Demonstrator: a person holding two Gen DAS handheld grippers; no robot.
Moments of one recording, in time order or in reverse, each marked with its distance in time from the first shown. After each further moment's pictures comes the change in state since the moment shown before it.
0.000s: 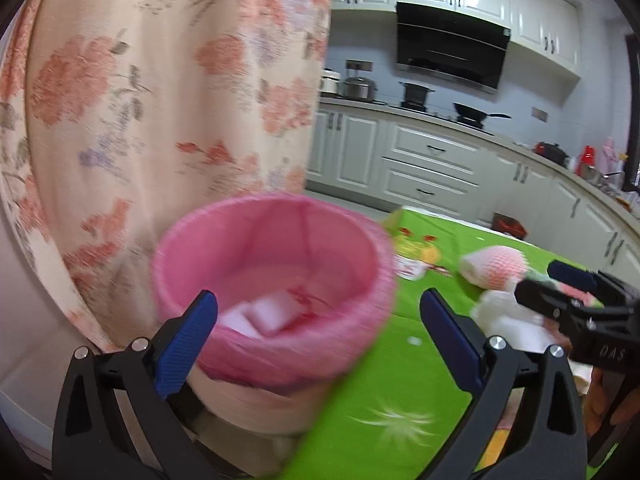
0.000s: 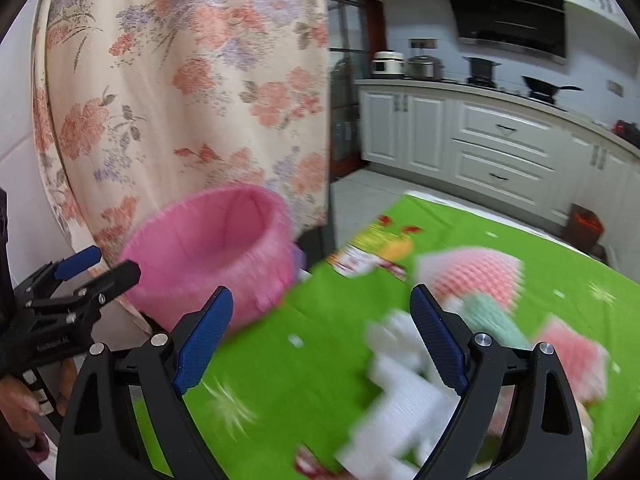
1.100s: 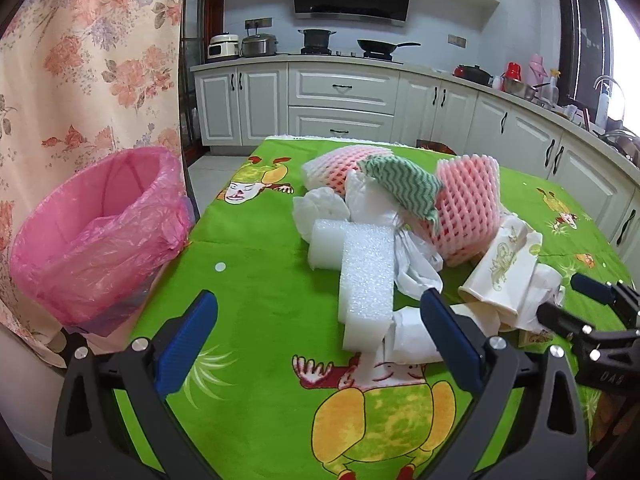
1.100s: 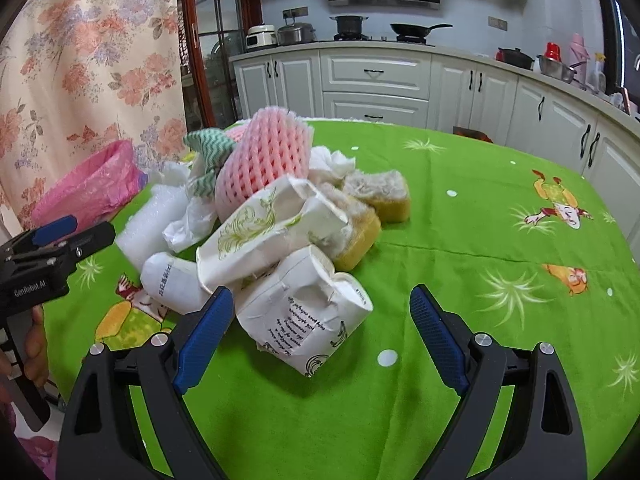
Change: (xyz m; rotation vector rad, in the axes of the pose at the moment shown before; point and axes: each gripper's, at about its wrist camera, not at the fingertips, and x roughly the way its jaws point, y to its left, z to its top) left arm 0.023 -0.159 -0.071 0.223 0.161 -0.199; right arm -0.085 -0.126 -0.137 0.199 0.115 -0.291
